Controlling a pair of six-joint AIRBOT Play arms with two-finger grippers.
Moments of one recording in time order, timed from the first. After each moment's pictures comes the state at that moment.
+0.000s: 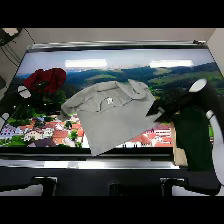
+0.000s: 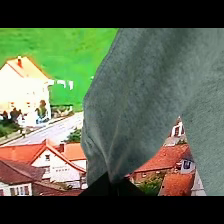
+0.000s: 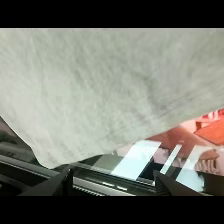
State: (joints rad) left arm 0.07 -1.45 1.23 1.34 -1.21 -1.47; right arm -0.10 -1.45 1.19 -0.97 1.47 1.62
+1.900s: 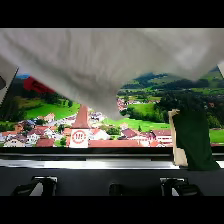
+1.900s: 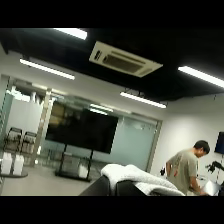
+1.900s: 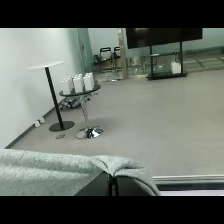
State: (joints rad) left arm 0.23 -0.72 1.82 1.07 -0.59 -1.55; right arm 0.08 -0.68 1.63 -1.50 0.80 1.69
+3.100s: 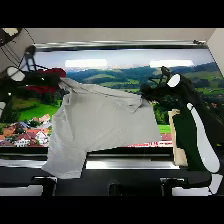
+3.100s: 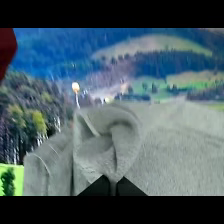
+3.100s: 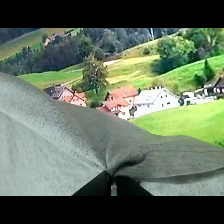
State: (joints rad) left arm 0.02 -1.54 1.51 1.18 -0.96 -1.38; right arm 0.07 -1.62 1.43 -1.10 0.95 1.74
